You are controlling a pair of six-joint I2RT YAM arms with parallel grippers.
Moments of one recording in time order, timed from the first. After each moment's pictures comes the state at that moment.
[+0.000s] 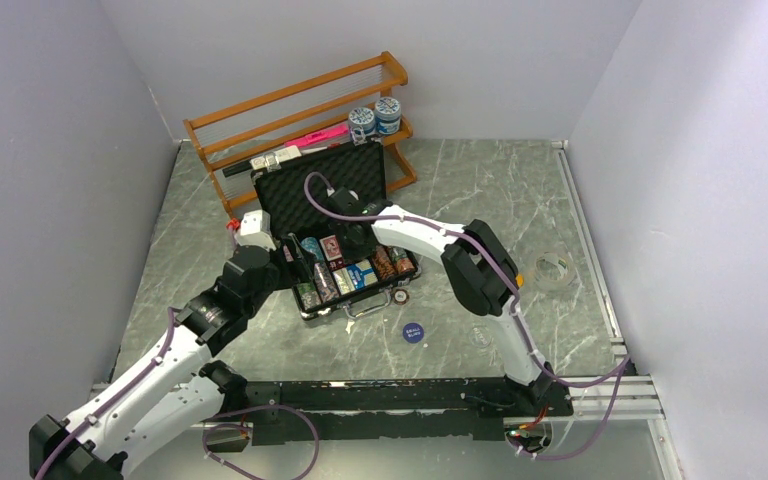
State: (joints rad) left arm -0.59 0.74 0.58 -0.27 -0.30 -0.62; right arm 0.84 2.20 1.74 -0.63 0.08 0.44
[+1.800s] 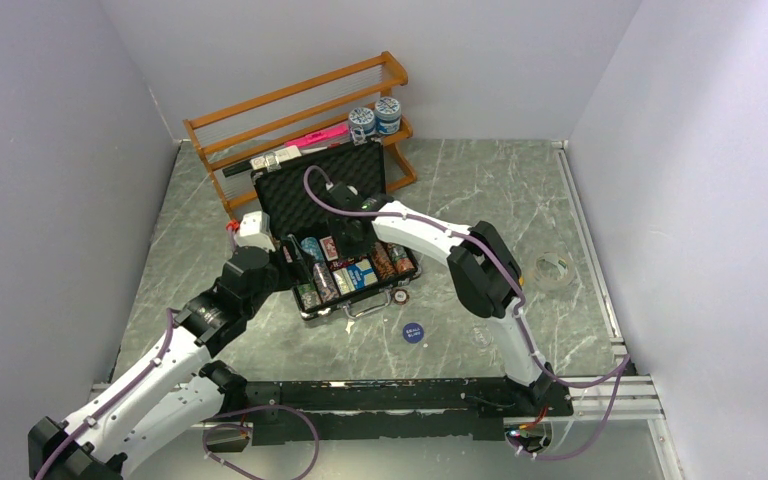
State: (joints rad) left arm -0.59 0.73 0.58 -0.29 -0.30 -0.62; right arm 0.85 2.18 1.79 -0.71 0.10 0.48
